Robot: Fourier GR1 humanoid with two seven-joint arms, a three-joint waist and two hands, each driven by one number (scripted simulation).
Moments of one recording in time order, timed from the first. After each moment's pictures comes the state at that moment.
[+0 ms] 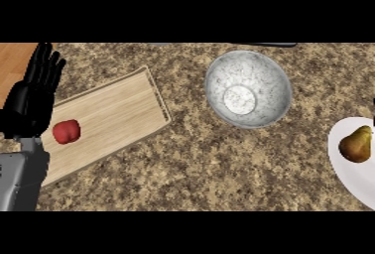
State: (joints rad) left arm -0.34 0.29 0.15 -1.48 0.15 0.02 -0.02; right arm -0.65 -0.83 0.00 -0.52 1.01 0.16 -0.68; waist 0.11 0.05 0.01
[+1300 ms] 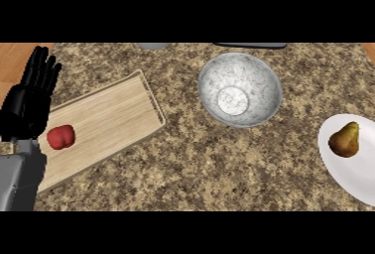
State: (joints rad) left arm -0.32 0.30 0.17 -1.45 0.15 0.02 -0.02; right arm -1.13 -0.93 -0.19 -0.27 0.77 0.29 -0.98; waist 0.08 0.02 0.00
